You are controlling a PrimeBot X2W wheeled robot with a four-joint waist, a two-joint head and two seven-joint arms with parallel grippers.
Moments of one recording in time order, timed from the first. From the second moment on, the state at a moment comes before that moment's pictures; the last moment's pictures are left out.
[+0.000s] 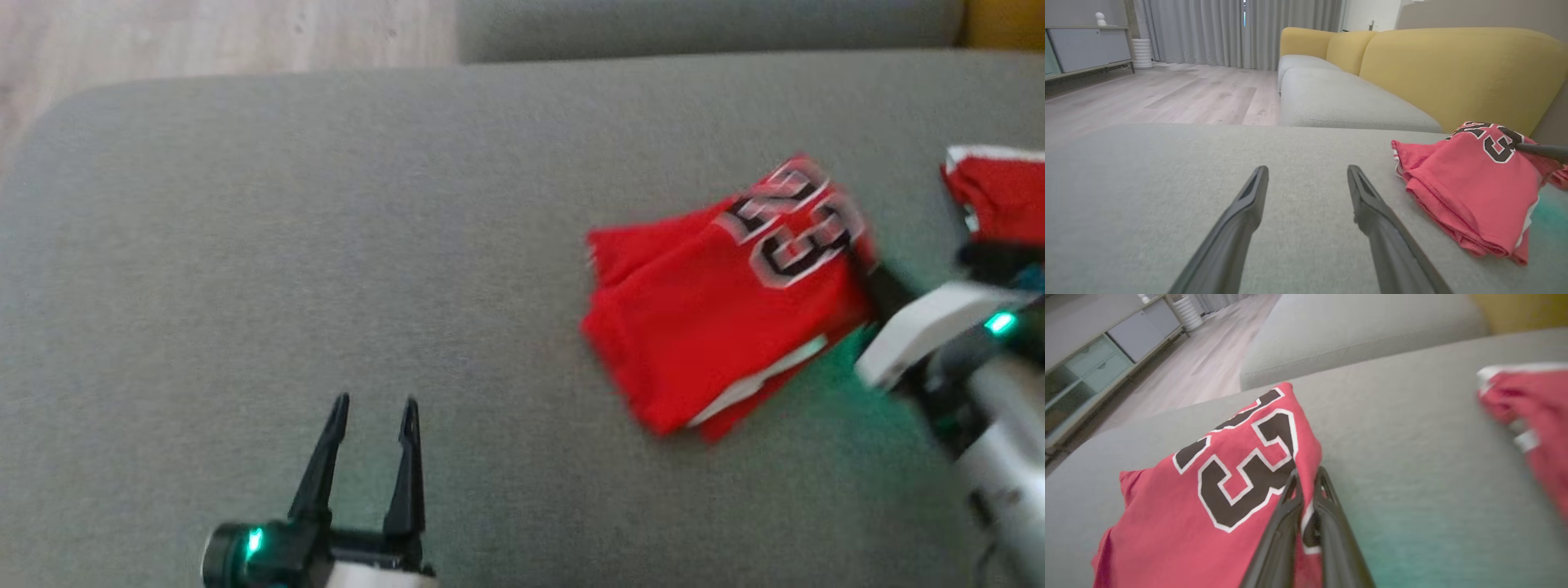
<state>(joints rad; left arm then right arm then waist) 0.12 0.06 -0.33 0.06 -0.18 0.09 -0.25 -0.47 -0.39 0.47 0.69 0.82 0.13 0.00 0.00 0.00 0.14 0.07</state>
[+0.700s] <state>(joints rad) -0.02 0.06 -0.33 -0.03 -0.17 0.03 -0.25 -0.67 -0.70 0.15 0.68 0.61 0.13 0.09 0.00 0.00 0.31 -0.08</state>
